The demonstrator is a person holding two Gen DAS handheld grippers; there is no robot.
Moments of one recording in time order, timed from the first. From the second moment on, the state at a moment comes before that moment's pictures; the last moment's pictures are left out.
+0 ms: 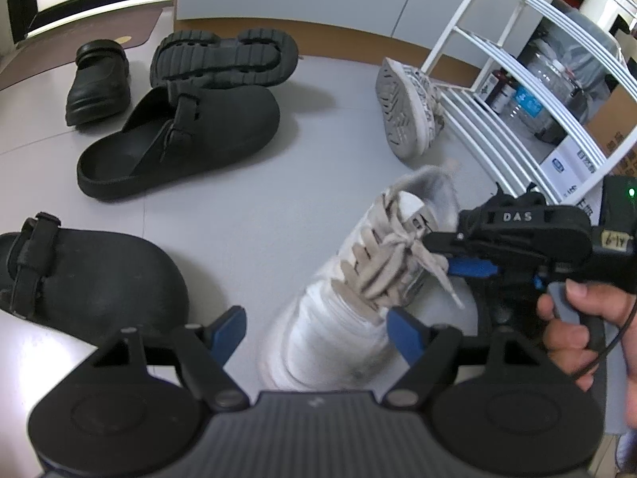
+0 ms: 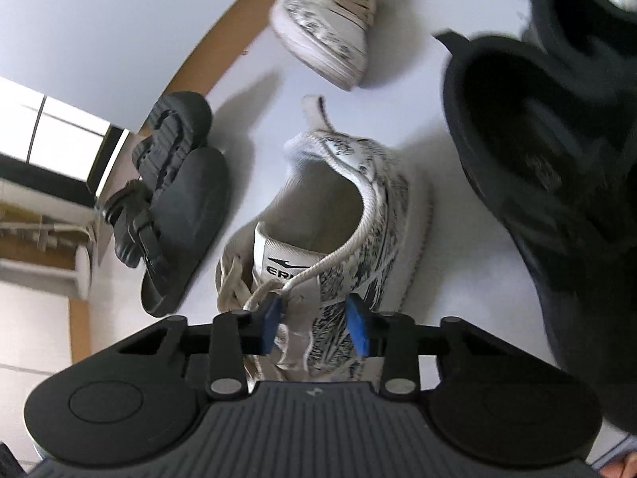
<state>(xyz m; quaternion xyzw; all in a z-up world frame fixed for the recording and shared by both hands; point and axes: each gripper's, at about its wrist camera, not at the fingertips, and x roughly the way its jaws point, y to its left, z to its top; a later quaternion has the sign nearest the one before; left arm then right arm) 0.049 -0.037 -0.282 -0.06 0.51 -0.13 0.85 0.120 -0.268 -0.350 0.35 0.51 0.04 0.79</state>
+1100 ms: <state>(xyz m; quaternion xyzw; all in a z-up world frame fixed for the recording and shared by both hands) 0.051 -0.019 -0.279 -0.07 0.49 -0.09 0.87 0.137 -0.222 -0.341 0.21 0.52 0.08 0.83</state>
